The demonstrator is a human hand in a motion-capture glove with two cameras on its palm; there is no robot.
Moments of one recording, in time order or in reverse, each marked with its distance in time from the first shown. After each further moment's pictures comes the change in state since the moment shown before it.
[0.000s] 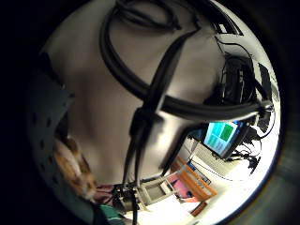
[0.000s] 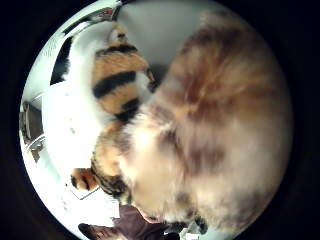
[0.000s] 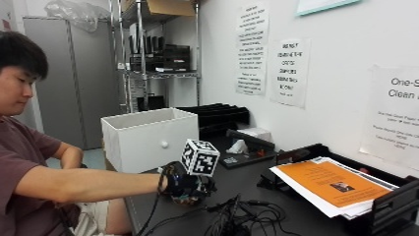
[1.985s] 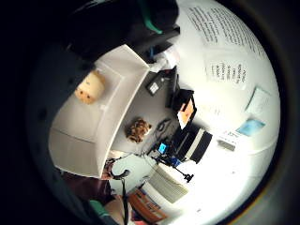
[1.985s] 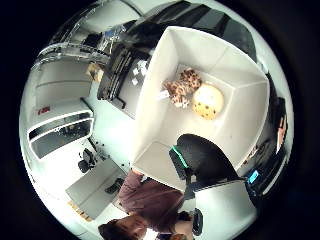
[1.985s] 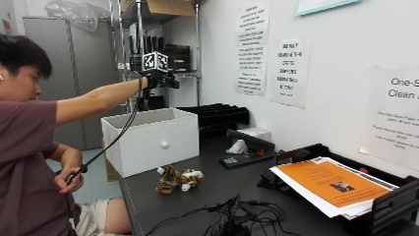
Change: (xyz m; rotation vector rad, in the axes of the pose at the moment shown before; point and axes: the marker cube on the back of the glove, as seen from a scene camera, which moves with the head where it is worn) arm -0.480 0.066 -0.229 0.099 0.389 -0.587
